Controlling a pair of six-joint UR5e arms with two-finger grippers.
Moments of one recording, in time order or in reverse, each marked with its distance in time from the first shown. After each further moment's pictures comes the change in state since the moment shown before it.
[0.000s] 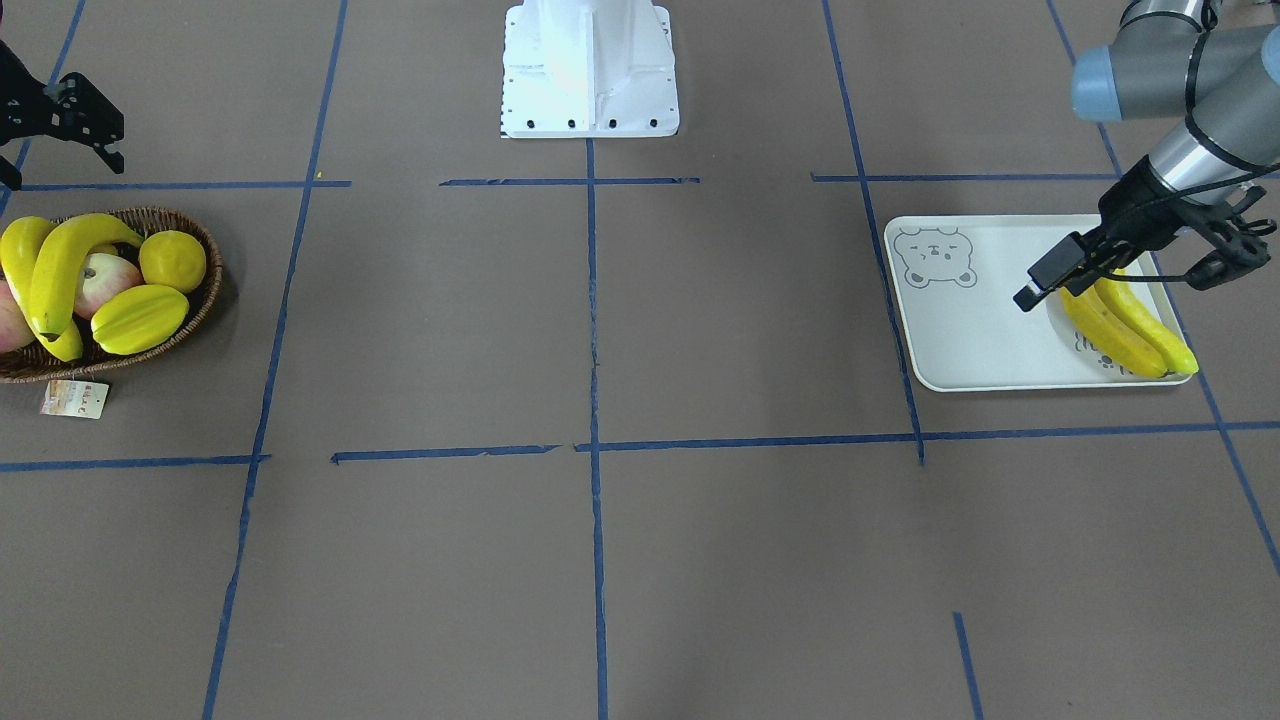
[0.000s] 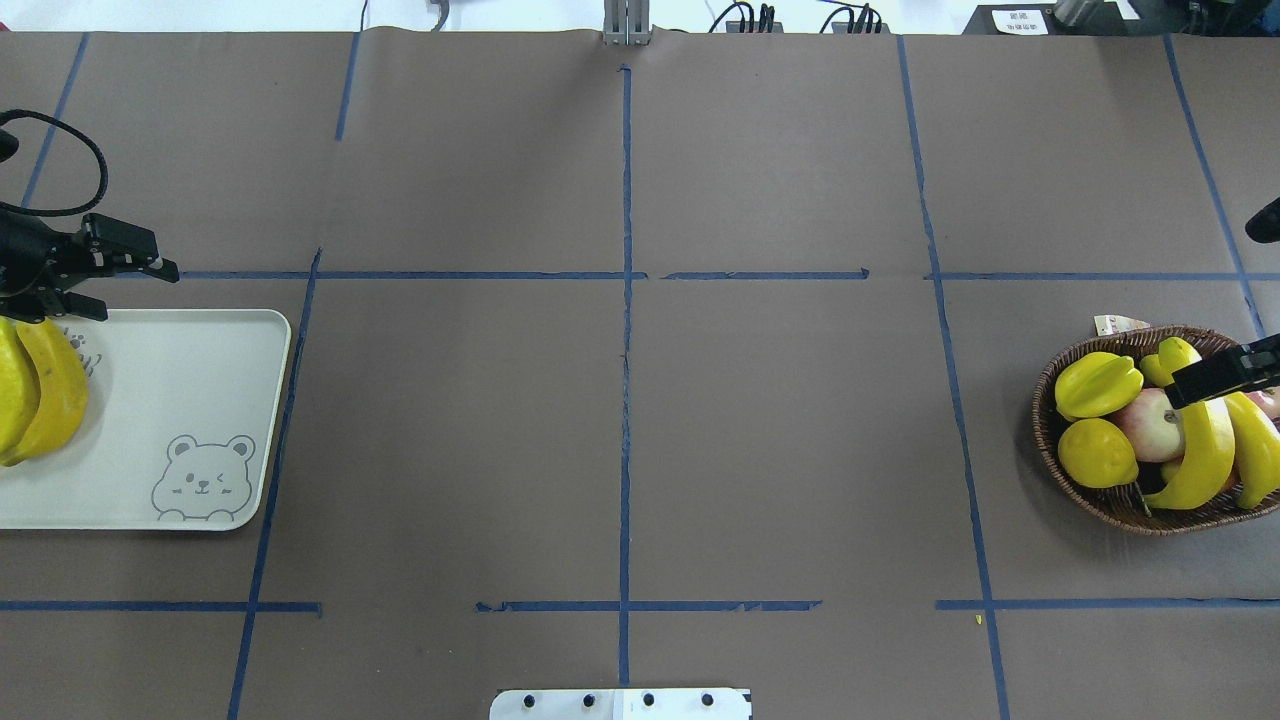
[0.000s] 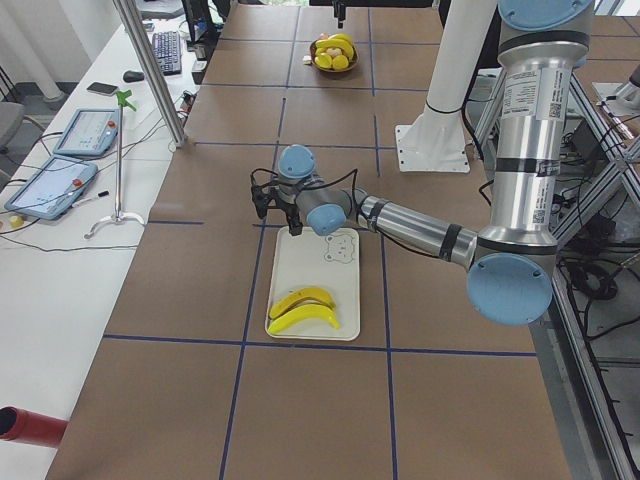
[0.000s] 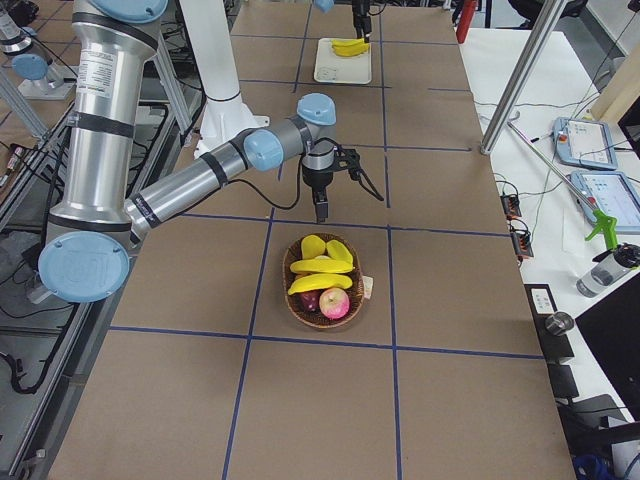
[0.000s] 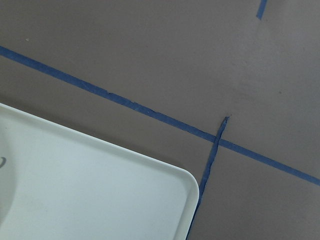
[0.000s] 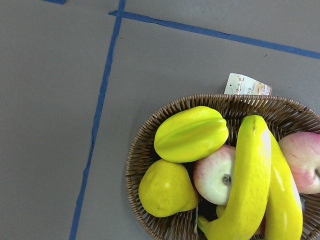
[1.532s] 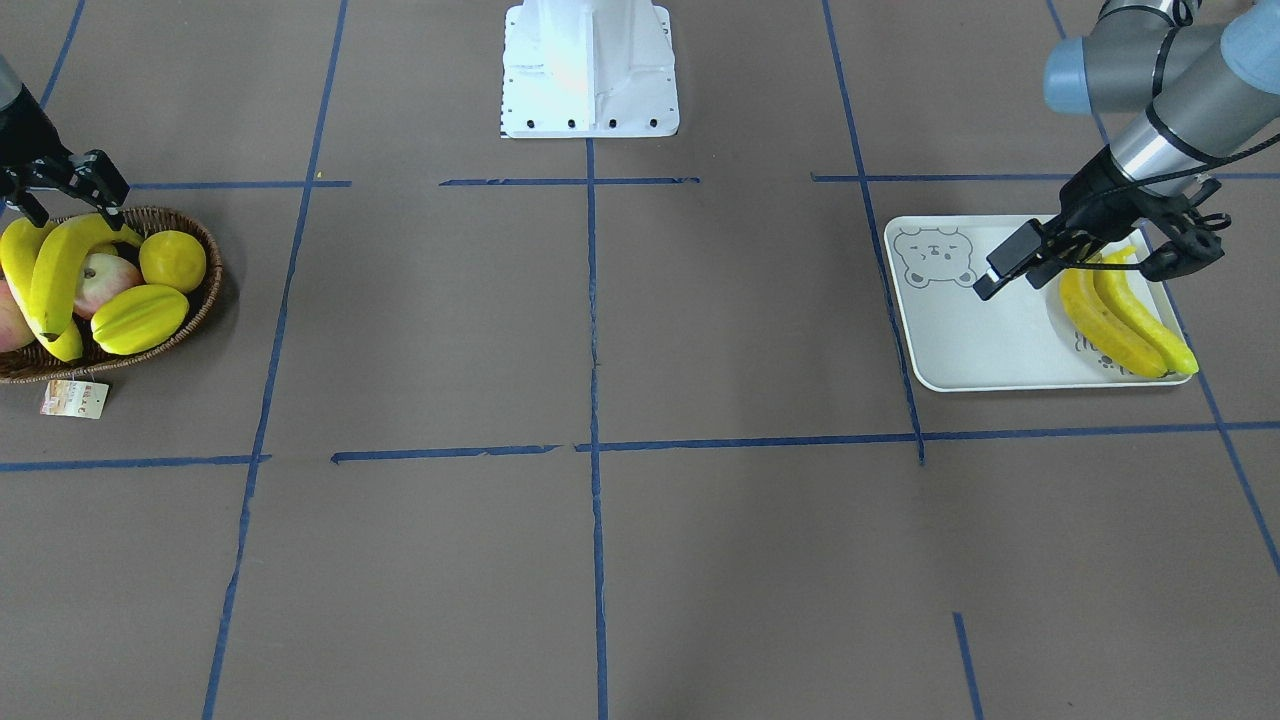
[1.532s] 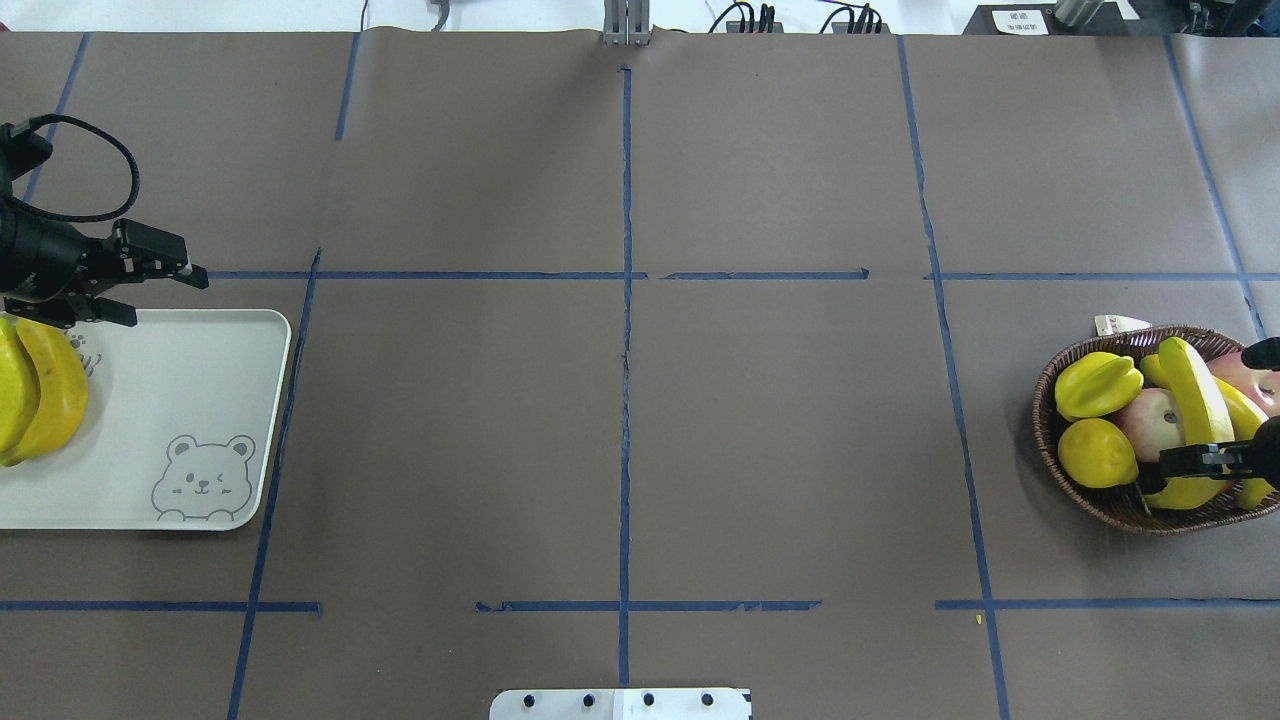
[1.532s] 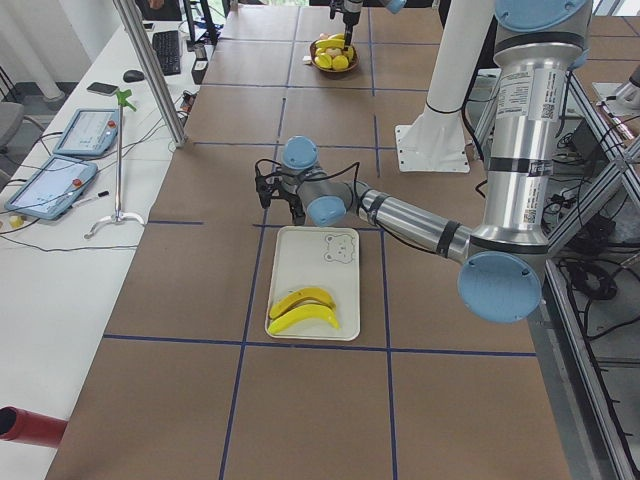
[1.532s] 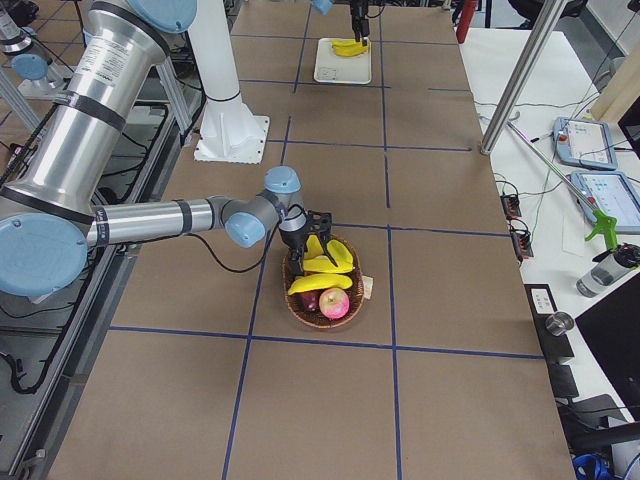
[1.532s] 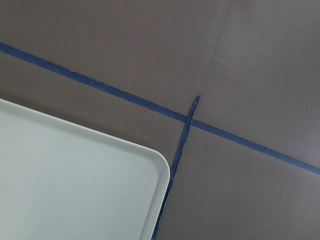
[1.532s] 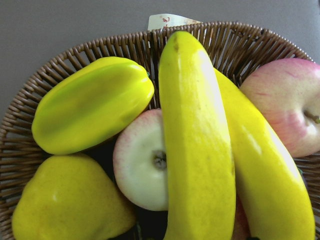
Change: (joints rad) left arm 0.030 -0.013 -0.024 0.000 0.003 -0.022; right arm -0.274 -0.231 -0.256 0.593 -0.275 0.460
